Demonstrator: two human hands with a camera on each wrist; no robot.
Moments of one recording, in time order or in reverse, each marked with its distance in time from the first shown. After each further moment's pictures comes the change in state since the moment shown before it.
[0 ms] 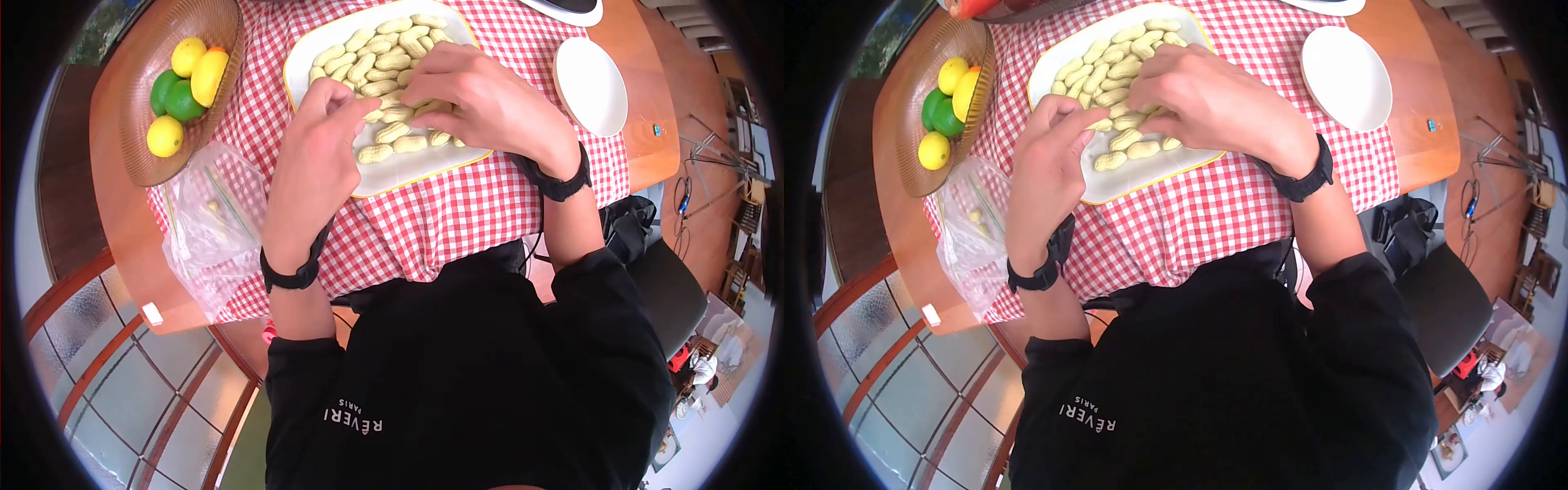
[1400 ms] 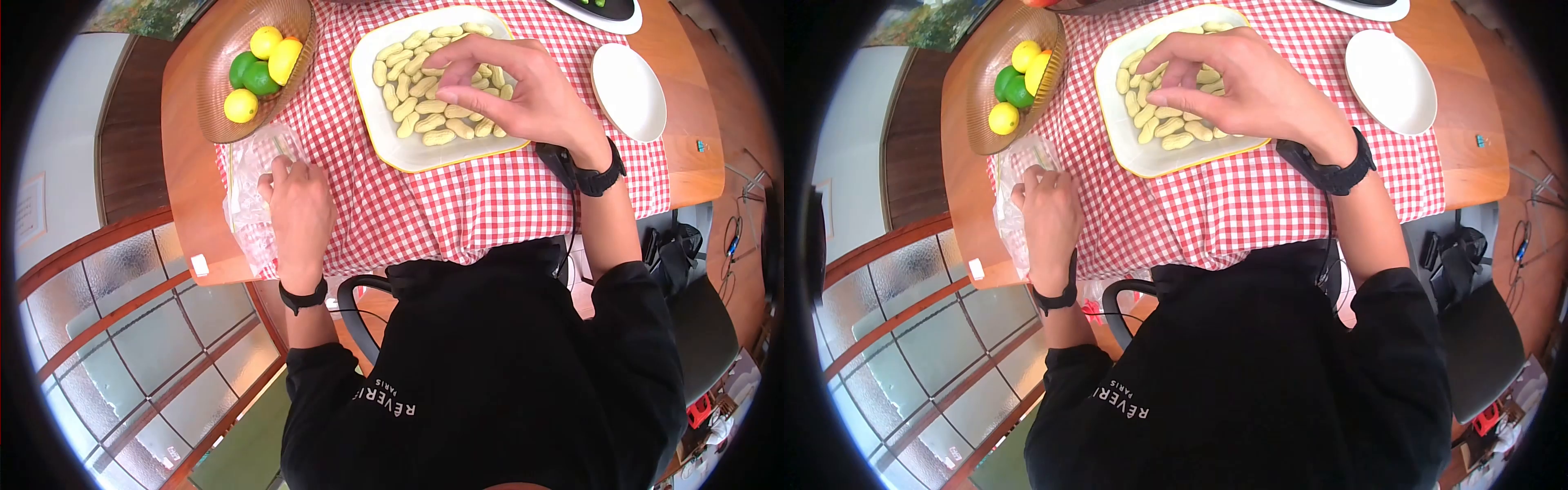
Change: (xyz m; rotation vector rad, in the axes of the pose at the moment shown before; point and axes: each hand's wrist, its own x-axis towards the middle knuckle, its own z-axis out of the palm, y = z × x) left_hand -0.098 -0.001 -0.056 1.098 -0.200 -0.228; right_hand 0.004 -0.020 -0.015 0.383 0.220 -0.003
